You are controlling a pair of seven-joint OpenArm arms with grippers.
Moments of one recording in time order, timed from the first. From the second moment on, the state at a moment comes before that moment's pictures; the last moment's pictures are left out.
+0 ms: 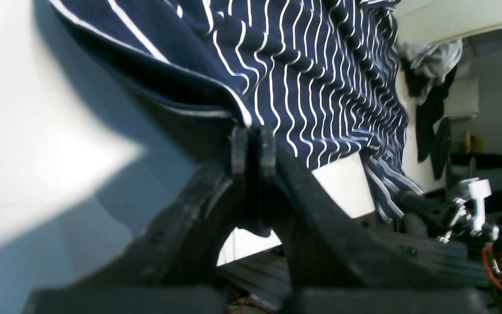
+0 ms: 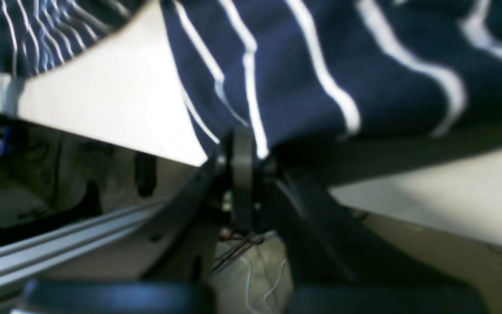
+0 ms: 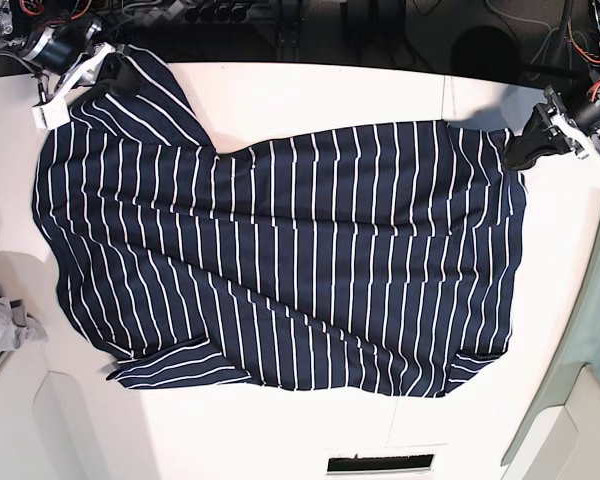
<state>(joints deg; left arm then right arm) 22.0 -23.0 -31.1 81.2 -72.8 -37.8 59.2 -30.3 15.4 21.4 91.3 48.6 33.5 -52.0</state>
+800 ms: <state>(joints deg) 26.9 -24.0 -38.8 88.6 -79.4 -37.9 66.1 -42.0 15.5 29.1 102.4 52.3 33.8 -53.3</state>
